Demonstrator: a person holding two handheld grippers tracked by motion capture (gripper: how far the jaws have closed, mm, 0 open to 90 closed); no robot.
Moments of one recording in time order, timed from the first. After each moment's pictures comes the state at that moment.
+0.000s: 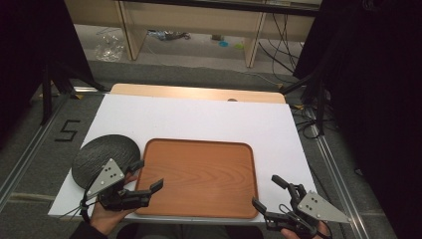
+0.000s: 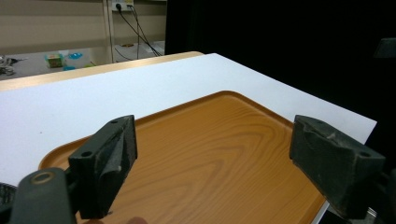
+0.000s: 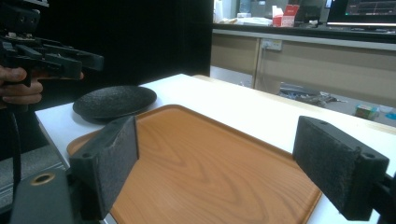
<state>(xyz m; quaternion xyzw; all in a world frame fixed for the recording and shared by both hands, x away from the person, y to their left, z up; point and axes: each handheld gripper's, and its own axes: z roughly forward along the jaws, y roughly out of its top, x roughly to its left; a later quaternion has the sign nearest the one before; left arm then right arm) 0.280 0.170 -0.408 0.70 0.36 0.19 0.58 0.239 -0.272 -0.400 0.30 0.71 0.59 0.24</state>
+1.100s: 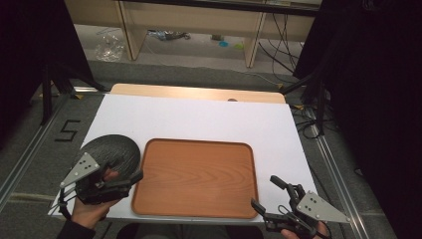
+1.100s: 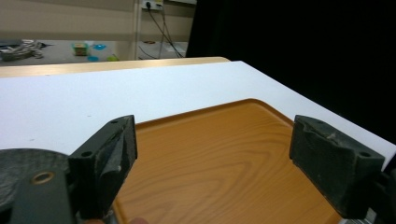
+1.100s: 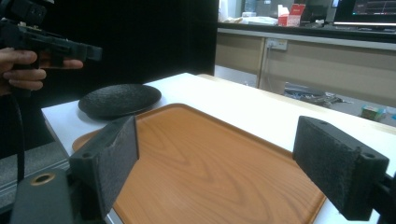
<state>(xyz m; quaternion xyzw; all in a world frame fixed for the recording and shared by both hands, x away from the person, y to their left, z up) 0.287 0.220 -0.401 0.67 0.43 0.19 0.58 0.239 -0.271 -0.400 0.29 0.71 0.59 0.24</state>
